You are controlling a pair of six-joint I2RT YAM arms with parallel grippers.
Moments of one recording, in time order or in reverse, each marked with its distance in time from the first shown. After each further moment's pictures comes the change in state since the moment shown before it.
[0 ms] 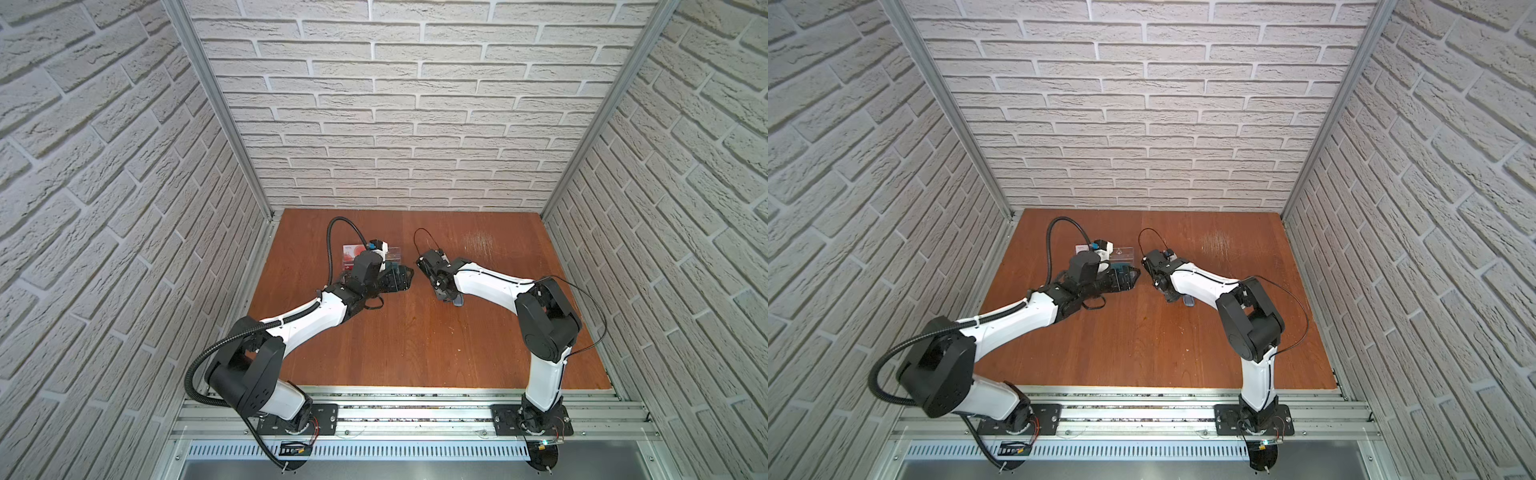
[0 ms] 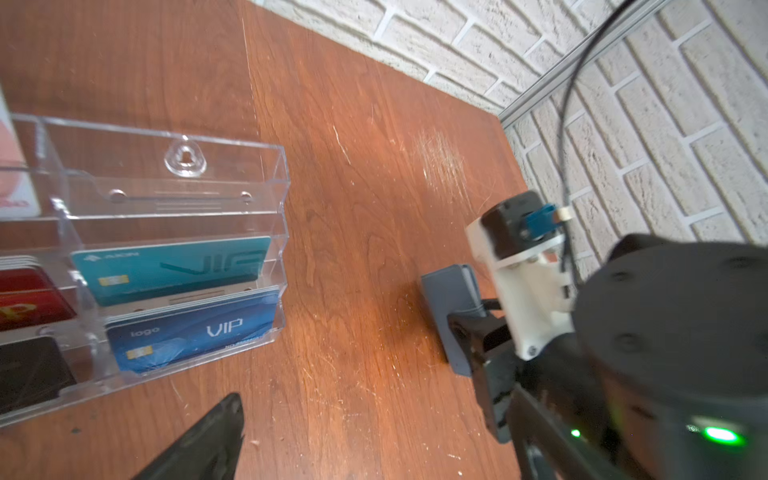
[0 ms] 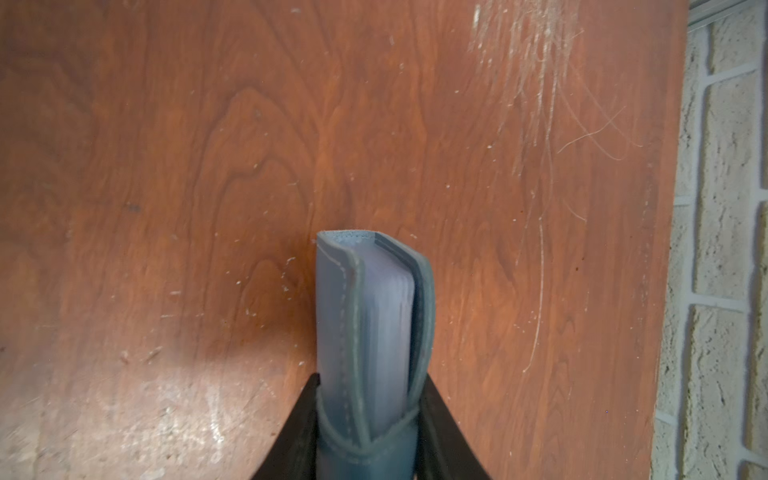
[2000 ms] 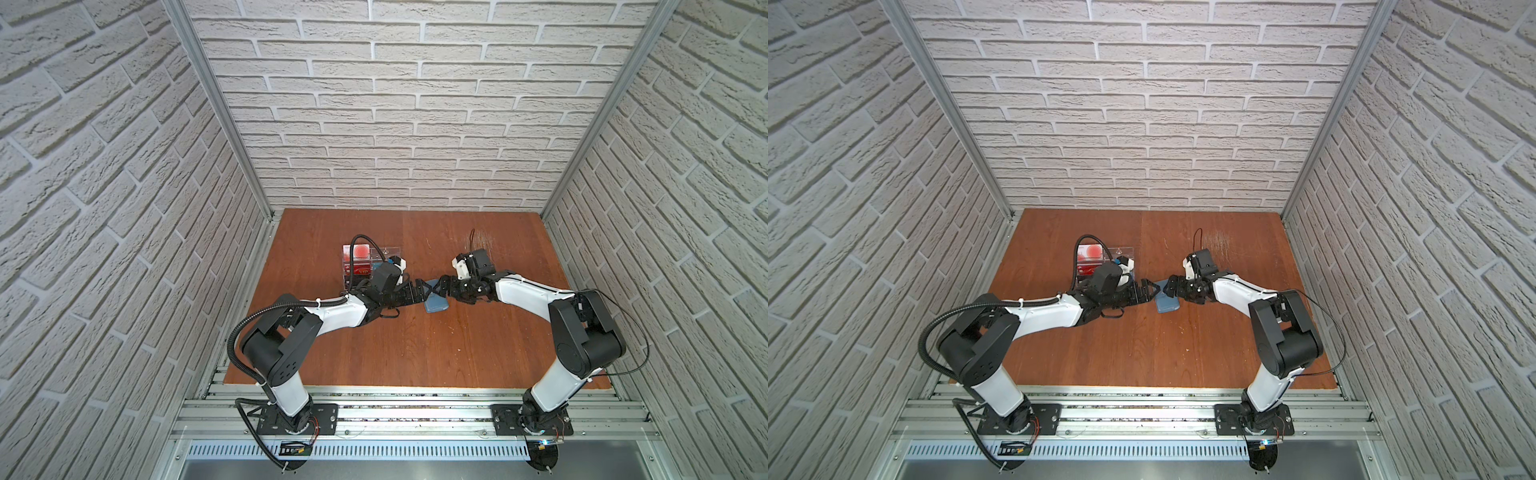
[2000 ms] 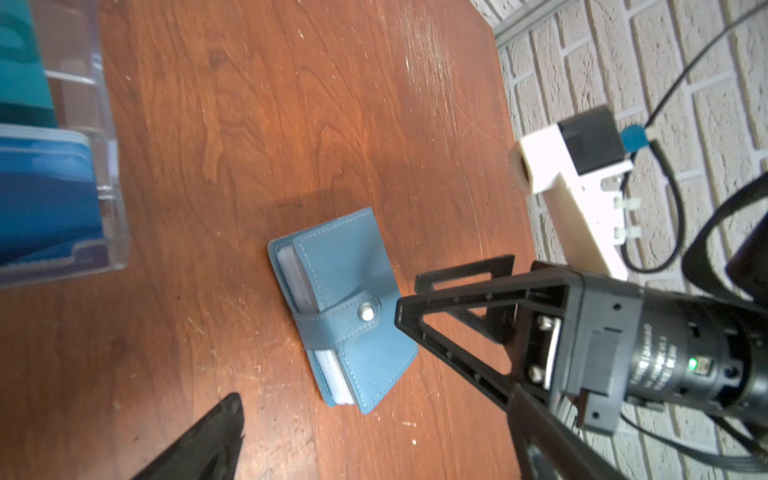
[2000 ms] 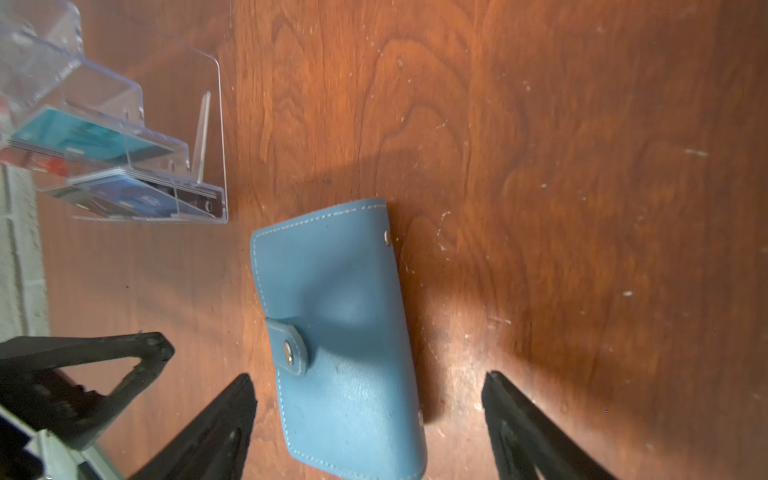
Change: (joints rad) left arm -0.099 0.245 -0.004 0.193 0.143 -0.222; right arm -0.309 -0.219 -0.386 0.494 -0.939 0.170
